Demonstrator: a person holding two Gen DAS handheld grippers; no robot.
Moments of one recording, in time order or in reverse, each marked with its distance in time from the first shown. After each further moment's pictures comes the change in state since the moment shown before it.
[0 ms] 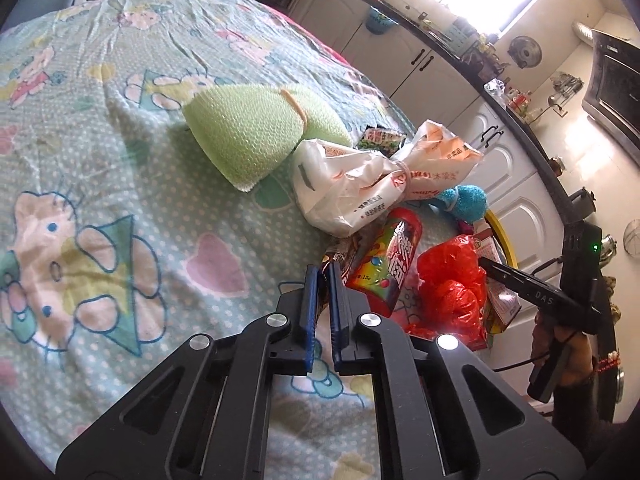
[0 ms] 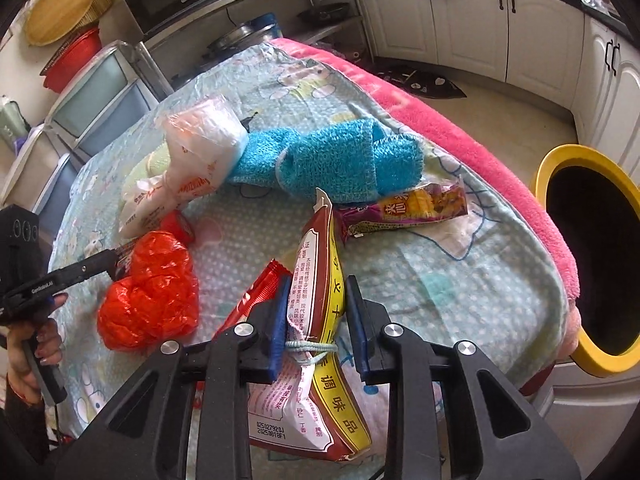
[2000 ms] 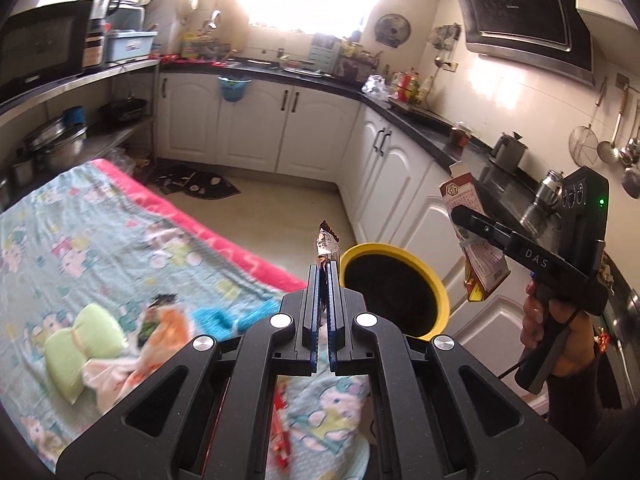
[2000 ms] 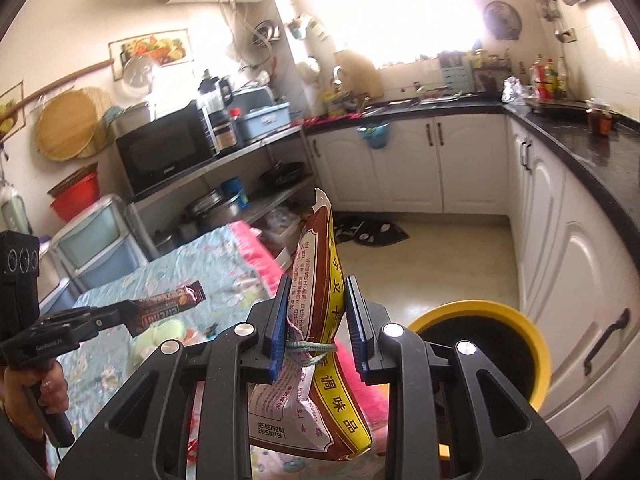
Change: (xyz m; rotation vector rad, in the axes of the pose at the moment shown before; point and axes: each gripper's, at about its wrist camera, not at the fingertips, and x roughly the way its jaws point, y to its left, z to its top) left arm 0.000 -0.263 0.065 0.470 -0.165 -0.144; right arm -0.205 -0.078 0.038 0.076 -0.563 -0.120
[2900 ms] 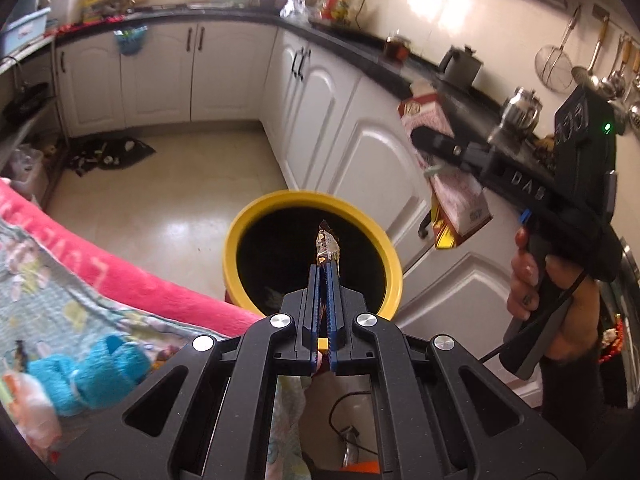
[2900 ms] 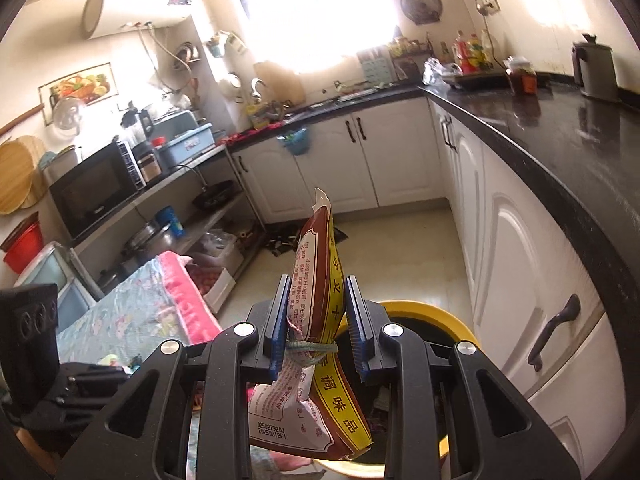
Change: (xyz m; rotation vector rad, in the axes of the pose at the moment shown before) left arm 0.170 -0.095 -0.009 0.137 0.276 -0.202; right arm 0.008 -0.120 -0.009 0.169 -0.022 -0.186
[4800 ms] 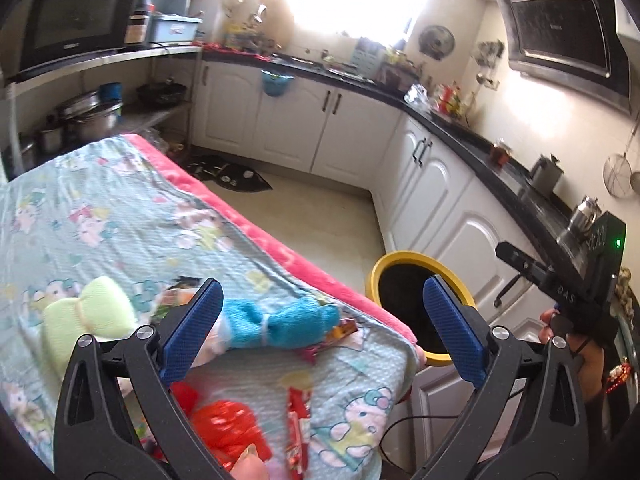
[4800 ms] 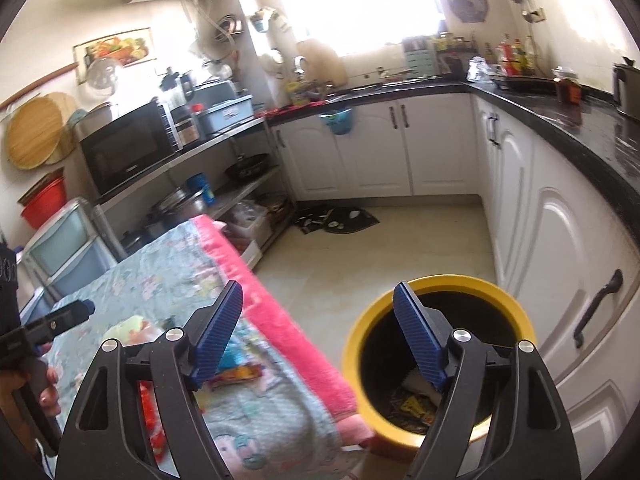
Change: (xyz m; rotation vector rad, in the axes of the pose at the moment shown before) left arm -0.171 0.095 -0.075 -0.277 -0.315 0.311; right arm -0.003 0.090 -0.035 -0.121 0.060 0.106
